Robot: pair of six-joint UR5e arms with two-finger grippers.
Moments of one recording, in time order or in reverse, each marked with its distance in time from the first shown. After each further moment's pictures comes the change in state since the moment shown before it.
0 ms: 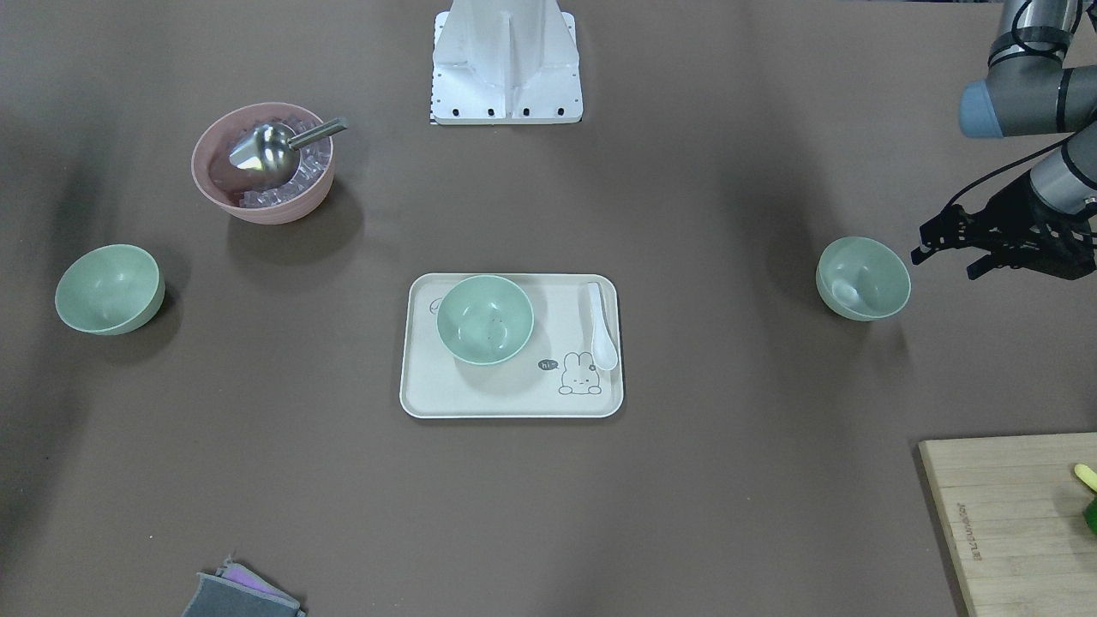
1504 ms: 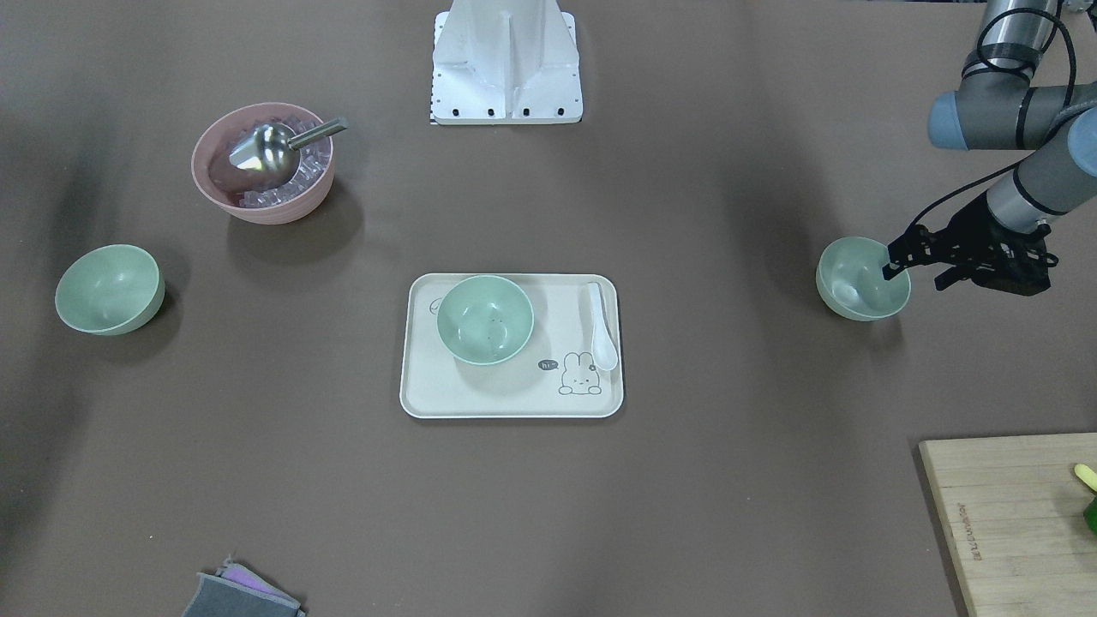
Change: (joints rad) left arm 0.067 -0.042 0.039 -0.004 0.056 -0.062; right arm -0.001 0.000 0.000 0.005 0.002 0.001
